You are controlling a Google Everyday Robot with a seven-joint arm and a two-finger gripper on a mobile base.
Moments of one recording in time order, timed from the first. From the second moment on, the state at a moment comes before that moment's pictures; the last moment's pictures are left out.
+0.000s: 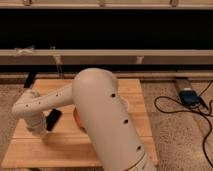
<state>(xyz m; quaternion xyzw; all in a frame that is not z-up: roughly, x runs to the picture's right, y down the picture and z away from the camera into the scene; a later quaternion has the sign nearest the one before) -0.346 0.253 0.793 0.01 -0.40 -0.91 0.08</state>
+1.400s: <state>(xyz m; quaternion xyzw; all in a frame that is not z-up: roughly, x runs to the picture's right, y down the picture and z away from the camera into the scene) -0.309 0.196 0.846 0.00 -0.35 -0.92 0.14</state>
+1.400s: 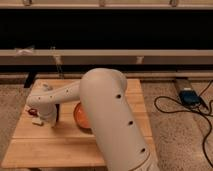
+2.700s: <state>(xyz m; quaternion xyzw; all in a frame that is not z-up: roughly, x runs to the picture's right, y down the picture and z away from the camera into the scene) -0.299 0.130 0.899 0.02 -0.33 -0.93 0.15</state>
